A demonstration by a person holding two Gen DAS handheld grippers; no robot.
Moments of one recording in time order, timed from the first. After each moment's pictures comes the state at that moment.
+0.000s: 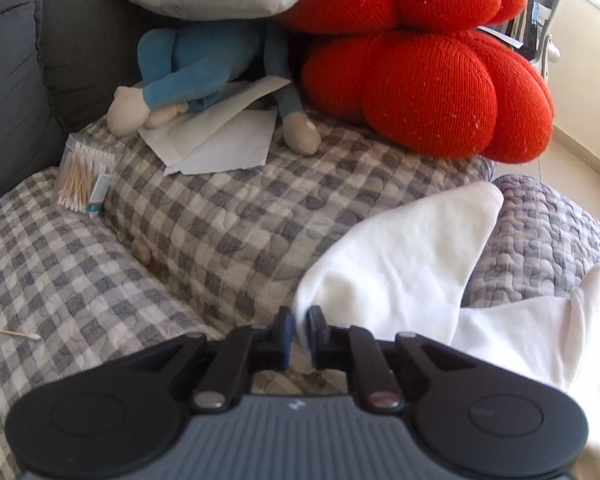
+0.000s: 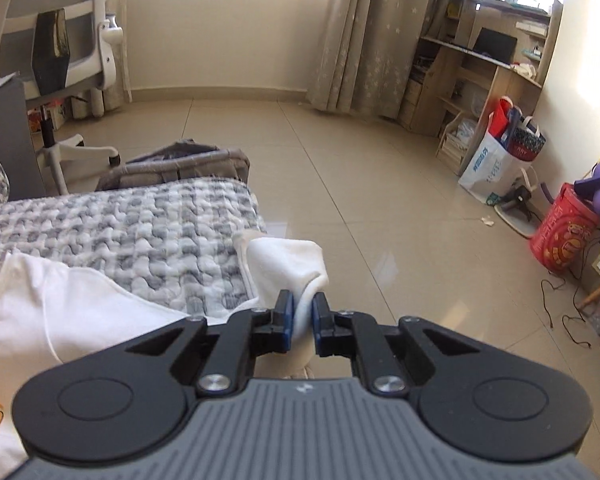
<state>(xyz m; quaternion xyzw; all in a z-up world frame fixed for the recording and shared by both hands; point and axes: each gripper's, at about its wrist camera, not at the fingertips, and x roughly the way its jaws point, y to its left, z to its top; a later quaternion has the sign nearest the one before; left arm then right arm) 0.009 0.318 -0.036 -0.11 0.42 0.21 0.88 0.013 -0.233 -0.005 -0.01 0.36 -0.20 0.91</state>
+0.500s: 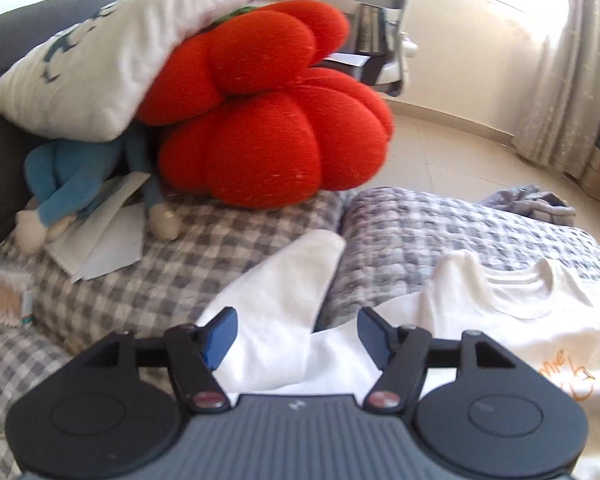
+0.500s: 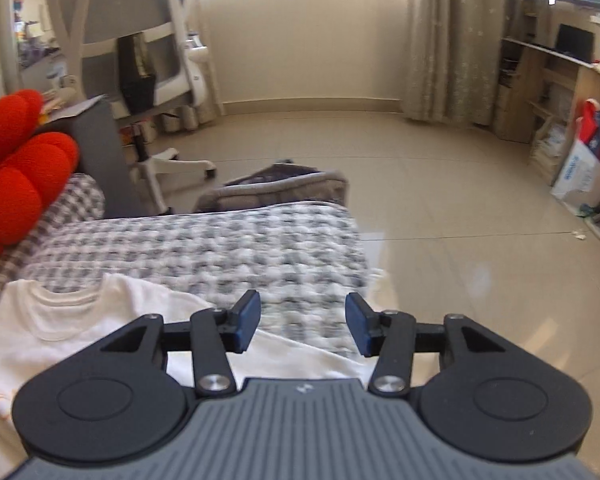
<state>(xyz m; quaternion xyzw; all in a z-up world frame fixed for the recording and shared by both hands) 0.010 0.252 0.025 -0.02 0.37 0.01 0.93 0.023 -0.224 0.020 0.05 0.33 -0.02 0.94</state>
